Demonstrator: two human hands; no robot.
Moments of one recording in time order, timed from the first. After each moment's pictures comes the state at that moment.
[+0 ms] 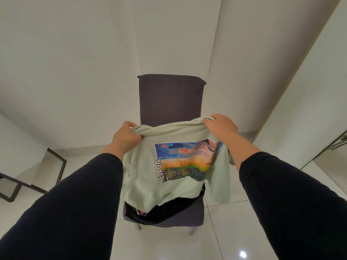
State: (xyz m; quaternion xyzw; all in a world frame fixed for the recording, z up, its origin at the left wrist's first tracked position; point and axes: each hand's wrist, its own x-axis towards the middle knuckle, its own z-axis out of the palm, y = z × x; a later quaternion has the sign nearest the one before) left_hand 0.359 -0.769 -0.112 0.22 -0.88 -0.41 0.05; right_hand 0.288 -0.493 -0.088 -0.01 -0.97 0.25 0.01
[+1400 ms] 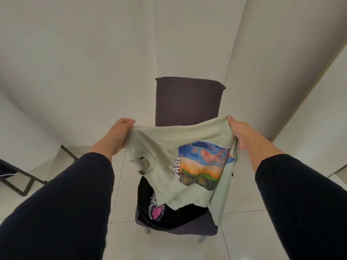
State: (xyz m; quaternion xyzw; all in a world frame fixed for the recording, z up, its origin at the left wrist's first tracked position) left_hand 0.367 -0.848 -0.099 0.26 -0.72 -0.64 0.00; right_hand 0.255 -0.518 -0.099 -0.18 -0.80 0.57 -0.11
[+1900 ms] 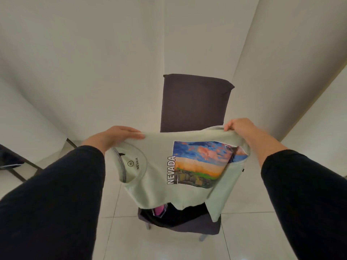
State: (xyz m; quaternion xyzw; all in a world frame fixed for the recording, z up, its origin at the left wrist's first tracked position) left_hand 0.385 -0.883 -0.090 0.22 -0.82 -0.52 -0.12; right_hand 0.256 -0.540 -0.084 -0.09 -0.91 0.39 -0.13
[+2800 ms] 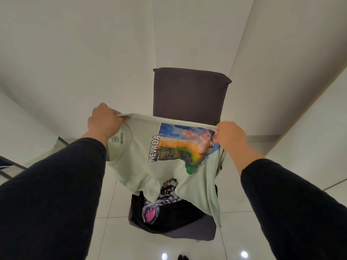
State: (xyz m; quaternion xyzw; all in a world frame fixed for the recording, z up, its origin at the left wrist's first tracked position) left_hand 0.304 -0.871 -0.105 0.26 -0.94 -0.21 0.12; right_hand 0.222 -0.540 -0.137 0.04 -1.00 0.06 0.01
